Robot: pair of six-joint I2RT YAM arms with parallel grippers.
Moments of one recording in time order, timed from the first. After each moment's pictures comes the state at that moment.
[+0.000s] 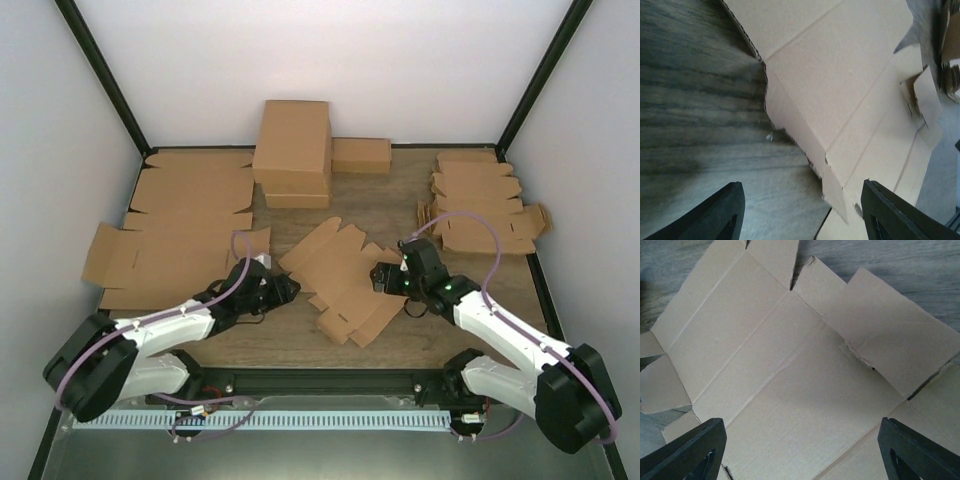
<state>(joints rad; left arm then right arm) -0.71 1.18 0.37 0.08 0.16 -1.01 0.52 1.03 0.55 -0.36 -0.04 0.59</state>
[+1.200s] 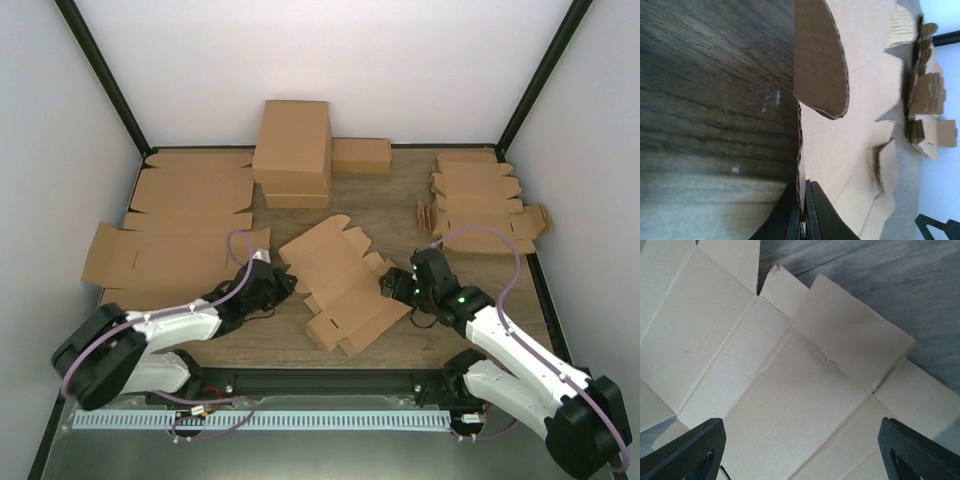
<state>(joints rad) -0.75 1.32 0.40 0.28 0.01 -1.25 0.52 0.89 0.50 -0.48 -0.03 0.78</state>
